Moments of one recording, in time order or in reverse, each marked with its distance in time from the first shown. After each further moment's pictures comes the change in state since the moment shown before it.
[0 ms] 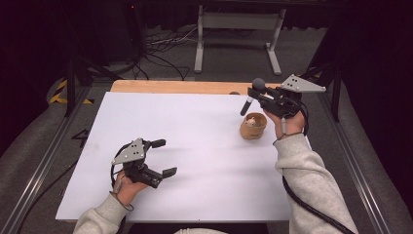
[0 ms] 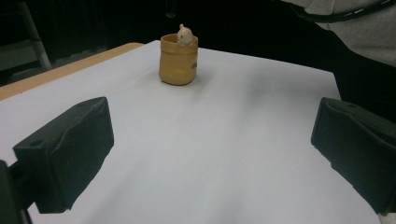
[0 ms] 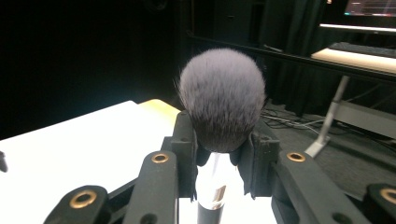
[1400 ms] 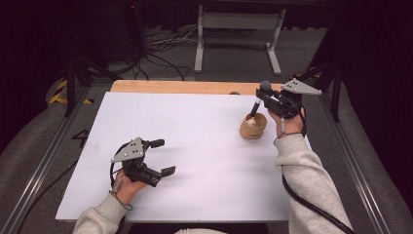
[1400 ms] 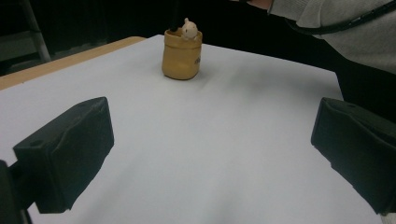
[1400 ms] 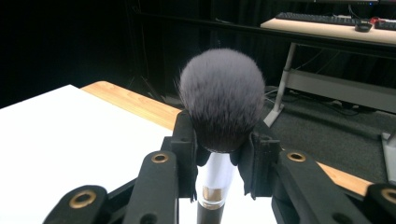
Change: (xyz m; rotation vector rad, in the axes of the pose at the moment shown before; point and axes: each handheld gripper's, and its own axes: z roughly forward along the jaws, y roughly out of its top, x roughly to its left) left arm 0.006 -0.003 -0.001 0.014 0.000 -0.023; right arm -0.027 -0.034 0.011 0.080 -0.195 0.061
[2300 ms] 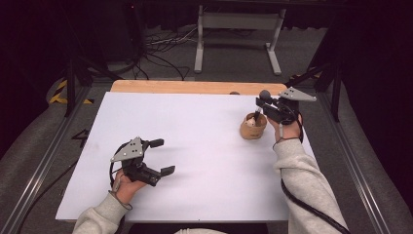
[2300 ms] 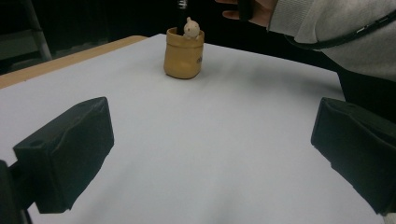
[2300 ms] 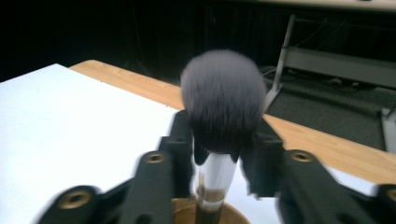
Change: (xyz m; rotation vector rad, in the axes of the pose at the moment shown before) left arm 0.001 -0.001 -0.001 -0.005 0.005 -0.012; right arm -0.009 -0.030 0.008 0.049 -0.016 0.018
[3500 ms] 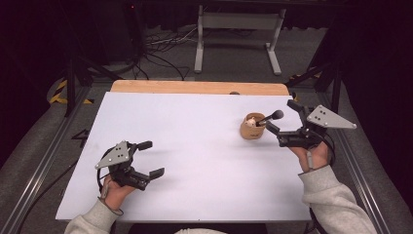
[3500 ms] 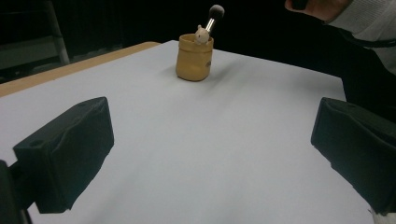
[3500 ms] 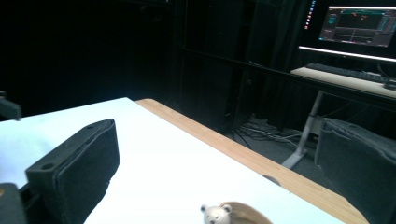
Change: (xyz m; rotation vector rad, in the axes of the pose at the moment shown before) left arm -0.005 -0.005 -0.032 -0.031 0.052 -0.004; right arm 0.031 0.007 -0.104 -0.216 0.164 -0.142
